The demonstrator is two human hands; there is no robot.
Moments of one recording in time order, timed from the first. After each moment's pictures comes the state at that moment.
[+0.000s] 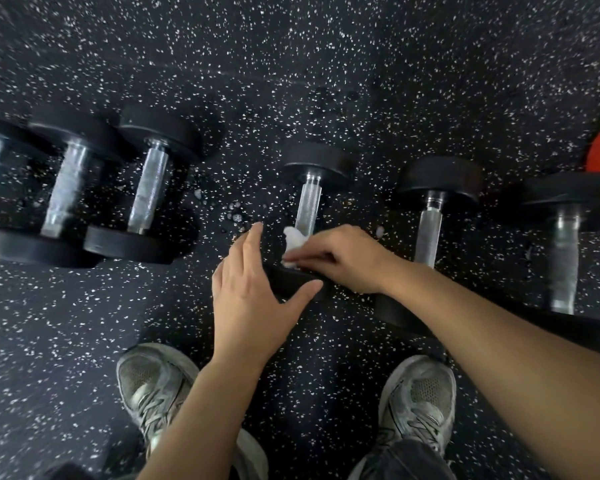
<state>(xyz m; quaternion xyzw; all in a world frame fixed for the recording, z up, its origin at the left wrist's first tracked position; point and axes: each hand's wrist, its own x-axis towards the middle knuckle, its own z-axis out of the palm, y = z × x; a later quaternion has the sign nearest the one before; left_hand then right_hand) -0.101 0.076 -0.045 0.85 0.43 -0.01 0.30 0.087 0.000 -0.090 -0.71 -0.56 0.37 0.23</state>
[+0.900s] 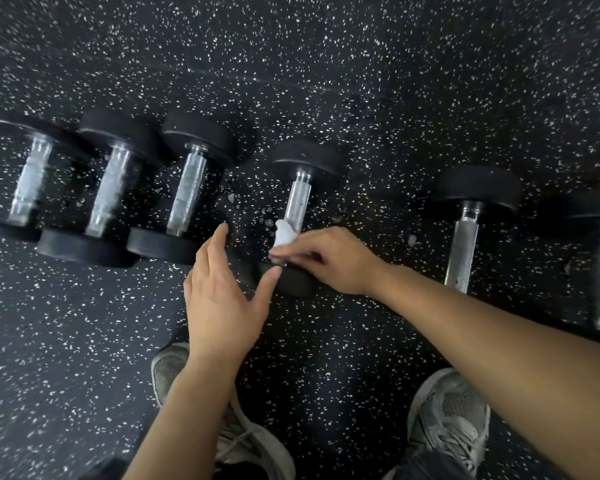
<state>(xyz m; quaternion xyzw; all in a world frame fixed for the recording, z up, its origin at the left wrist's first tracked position) -0.147 0.128 -0.047 0.82 0.49 0.05 0.28 0.050 0.052 -0.105 -0.67 -0.58 0.35 0.31</state>
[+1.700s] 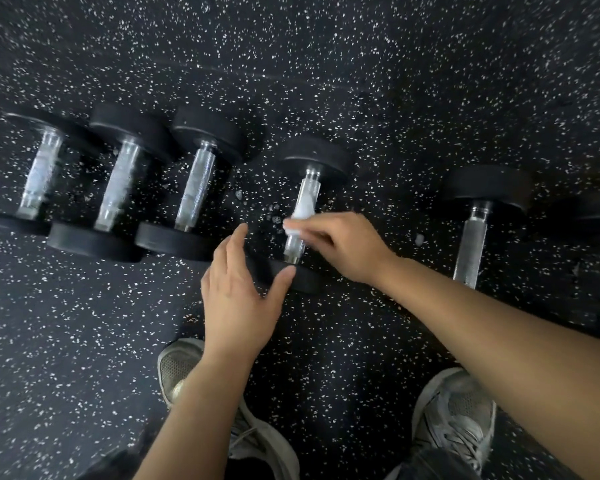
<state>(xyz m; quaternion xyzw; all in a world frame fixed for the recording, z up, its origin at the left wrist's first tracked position) -0.145 0.124 -0.051 0.82 0.48 0.04 0.31 0.056 0.058 -0.100 -0.72 -0.56 0.28 0.31</state>
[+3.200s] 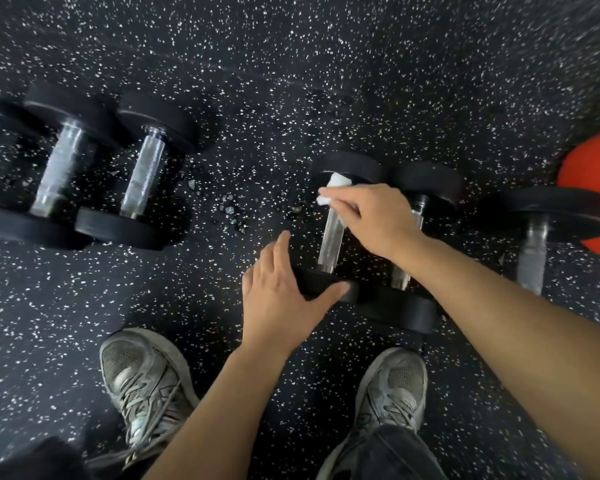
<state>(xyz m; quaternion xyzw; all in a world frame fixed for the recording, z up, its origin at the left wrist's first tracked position) -0.078 0.037 -0.052 0.83 0.42 -0.05 0.36 0.132 -0.008 -0.053 -0.83 -0.48 0.22 0.17</state>
